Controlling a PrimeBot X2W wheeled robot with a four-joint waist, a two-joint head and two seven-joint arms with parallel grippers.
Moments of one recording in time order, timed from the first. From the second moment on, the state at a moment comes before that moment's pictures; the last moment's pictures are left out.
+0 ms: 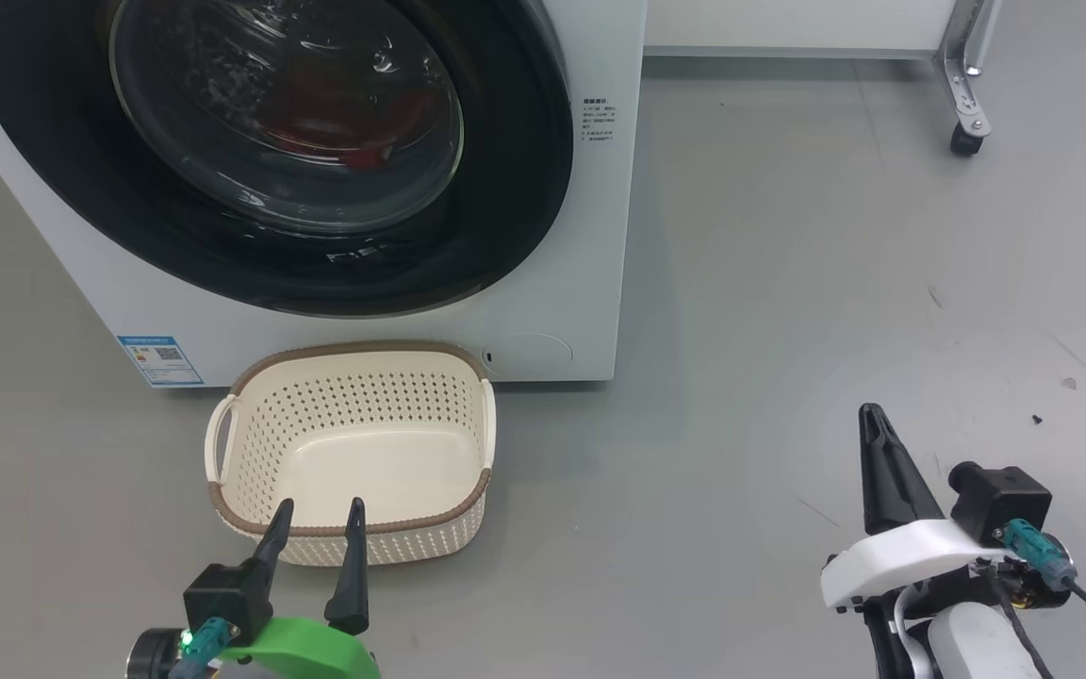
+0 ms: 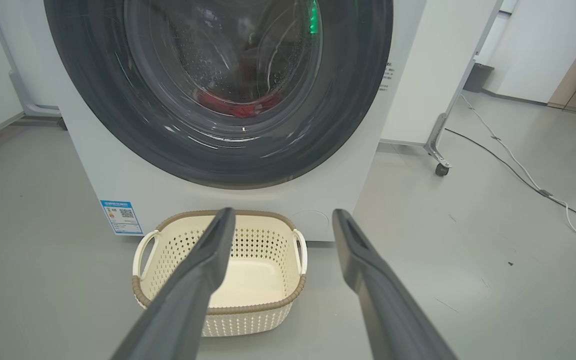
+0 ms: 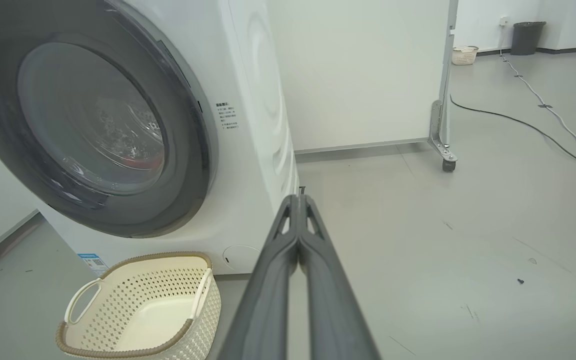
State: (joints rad) left arm -0.04 0.05 -0.30 0.32 -0.41 0.08 -0.25; right arm -0.06 -0.05 0.18 0.25 0.36 -0.01 -0.23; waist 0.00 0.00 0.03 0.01
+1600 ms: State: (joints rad) left arm -0.26 0.04 -0.40 0.25 -0.46 0.08 -0.25; right arm -0.84 -0.06 -0.14 0.29 1.19 -0.07 0.20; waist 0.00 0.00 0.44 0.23
